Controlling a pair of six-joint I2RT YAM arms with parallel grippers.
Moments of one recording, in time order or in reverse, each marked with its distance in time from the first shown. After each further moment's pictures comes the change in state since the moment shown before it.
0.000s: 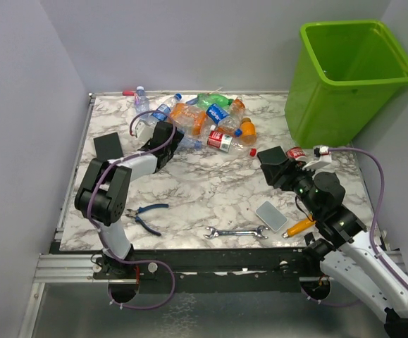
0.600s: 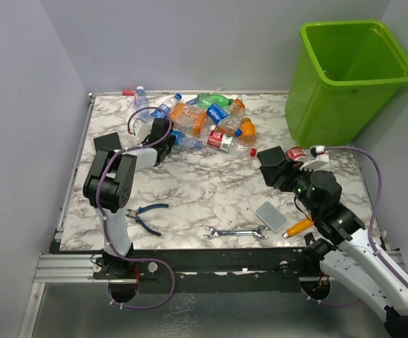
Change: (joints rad) left arm 0.071 0.172 0.110 0.042 0.013 -0.015; right arm 0.000 0.024 0.005 -0.034 0.000 -0.004
